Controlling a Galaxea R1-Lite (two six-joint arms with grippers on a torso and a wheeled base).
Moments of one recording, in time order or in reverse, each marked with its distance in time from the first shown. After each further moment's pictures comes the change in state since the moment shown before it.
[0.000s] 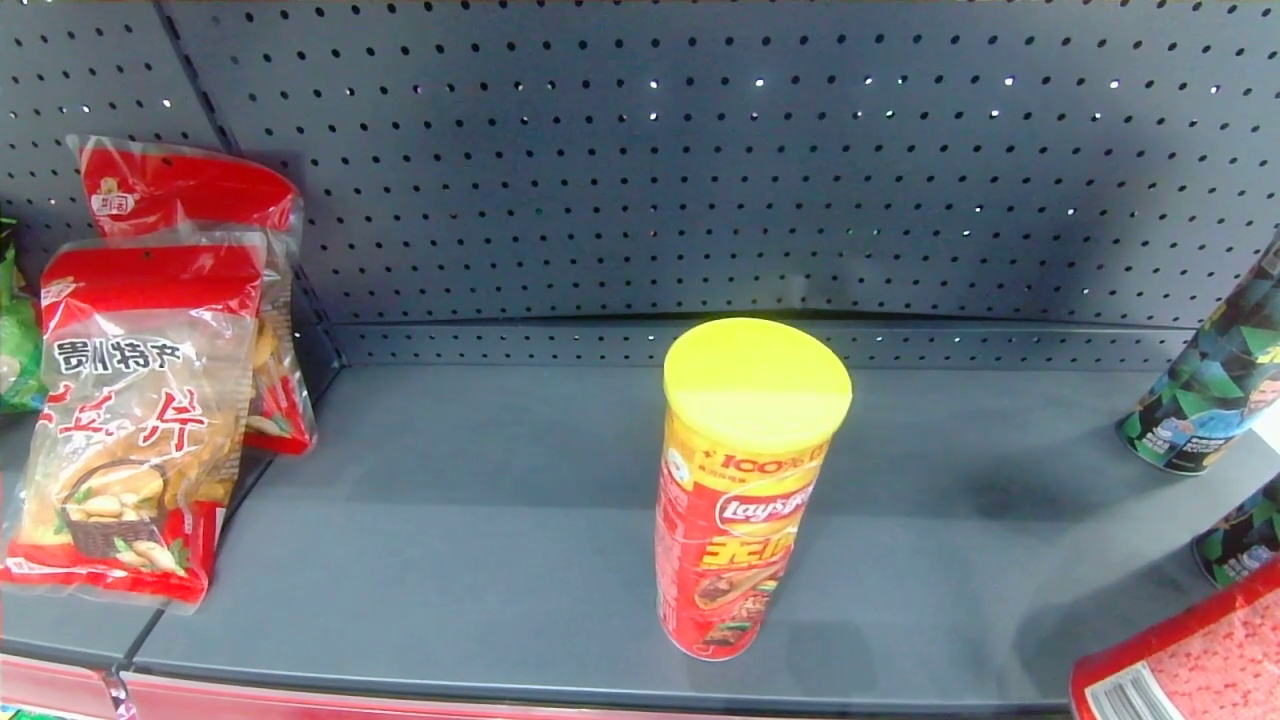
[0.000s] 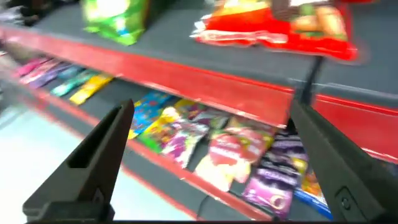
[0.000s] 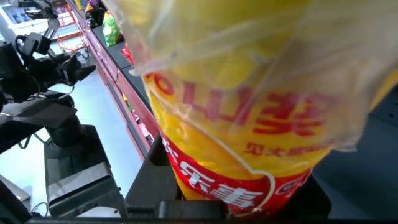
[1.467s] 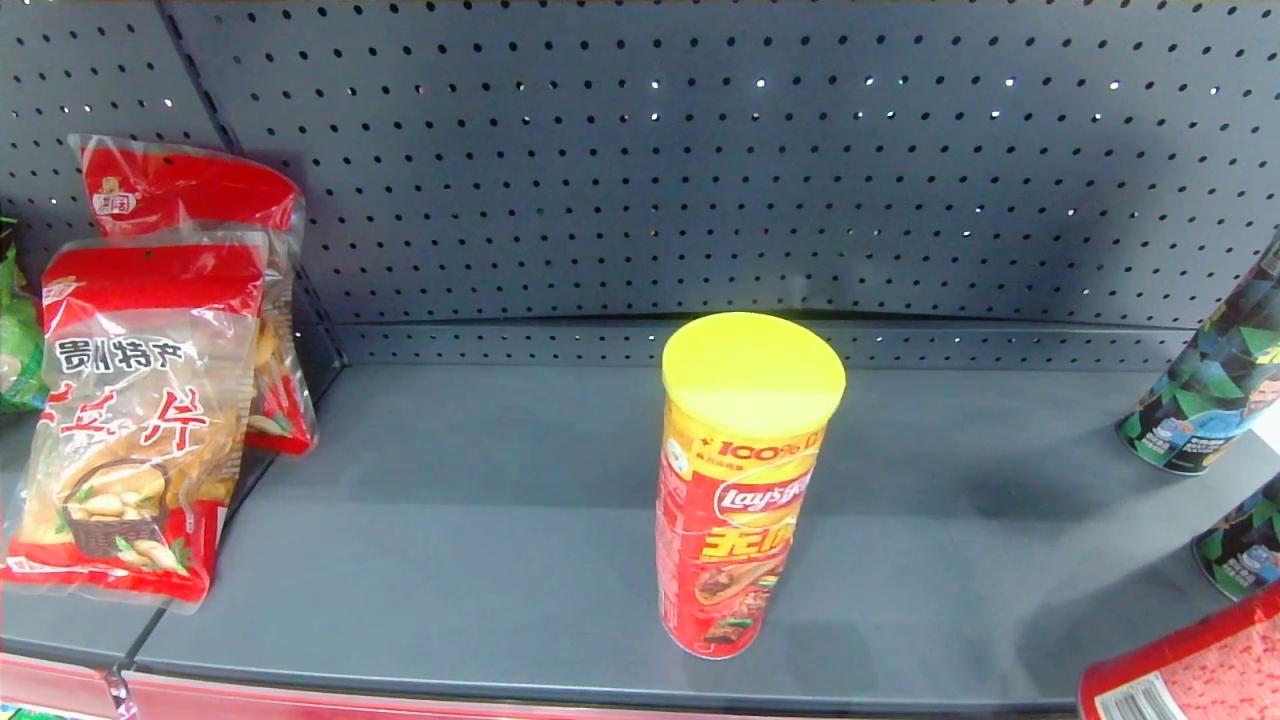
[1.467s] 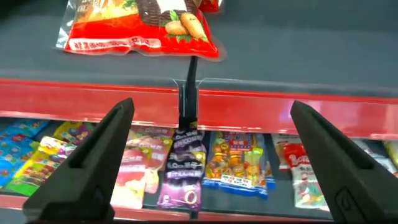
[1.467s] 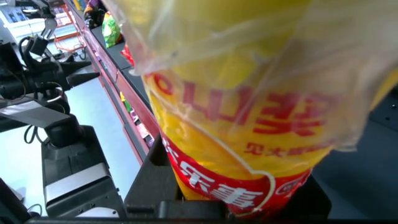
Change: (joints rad) left arm -0.635 -0.001 0.035 -0.040 0.080 -0.175; right arm -0.009 -0.035 0.009 0.001 0.001 0.004
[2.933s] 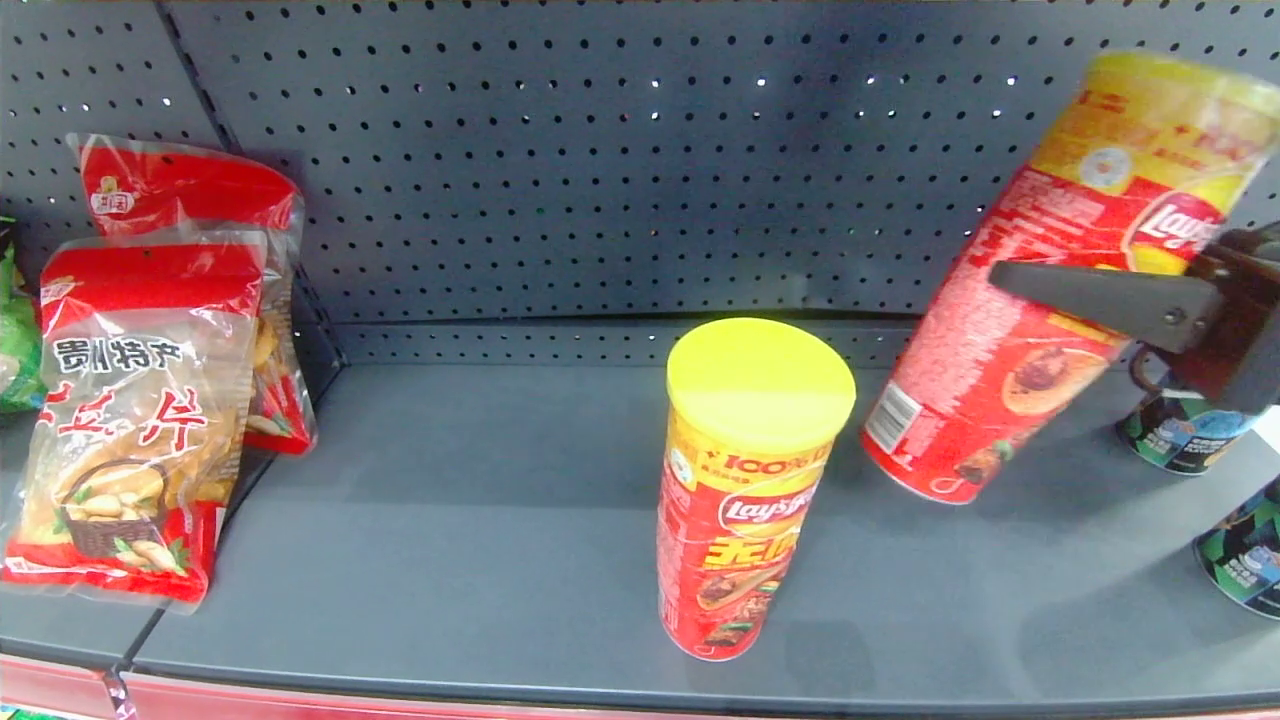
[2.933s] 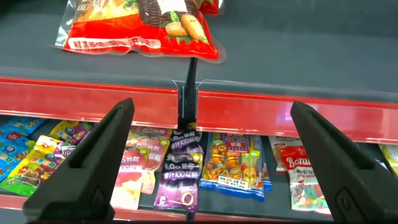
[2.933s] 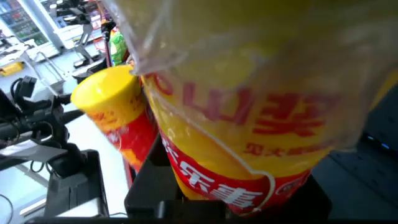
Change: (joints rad) left arm 0.000 -0.003 0.000 -0.002 -0.001 -0.005; right arm 0.327 0.679 -0.483 -0.078 -0.177 -0.002
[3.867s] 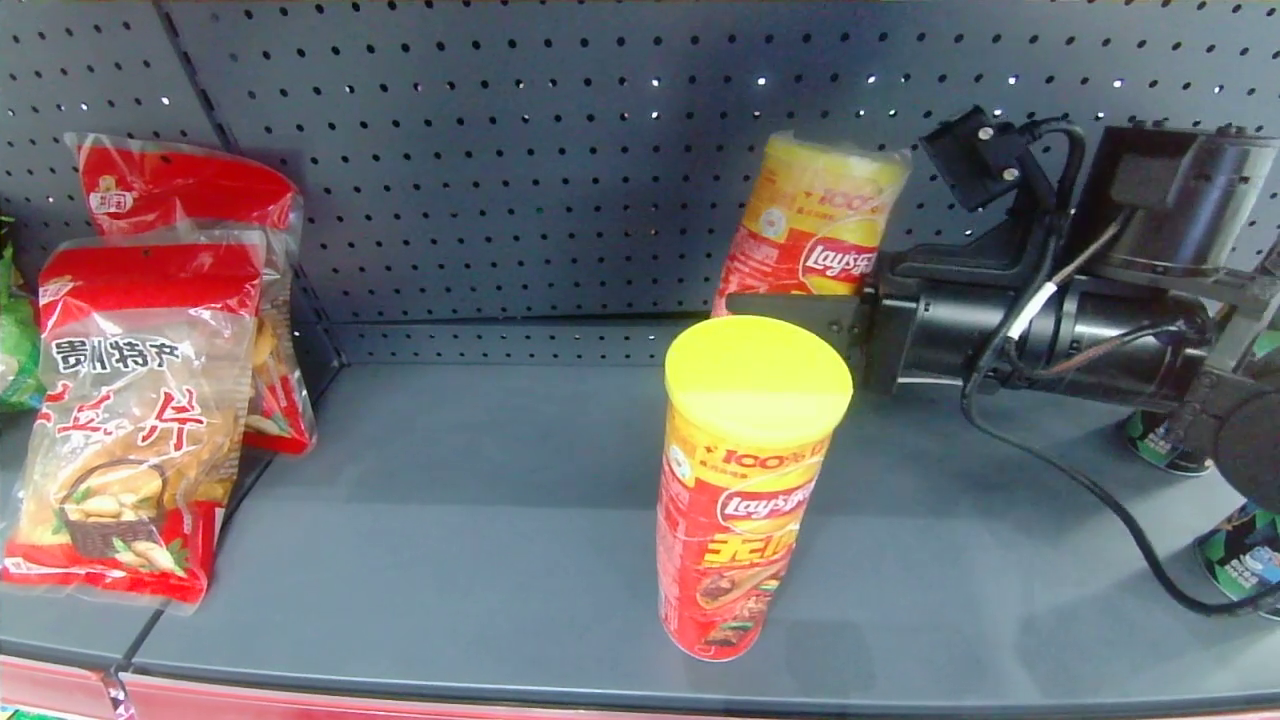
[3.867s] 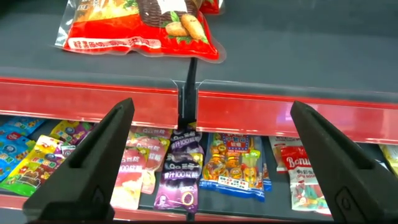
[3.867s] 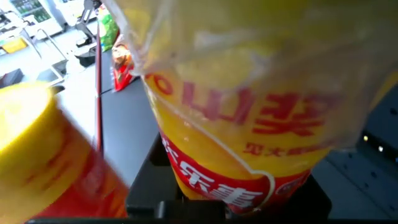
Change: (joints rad) left arm 0.000 0.000 0.000 0.000 0.001 0.000; right arm 0.271 0.329 -0.211 -0.009 -0.226 -0.088
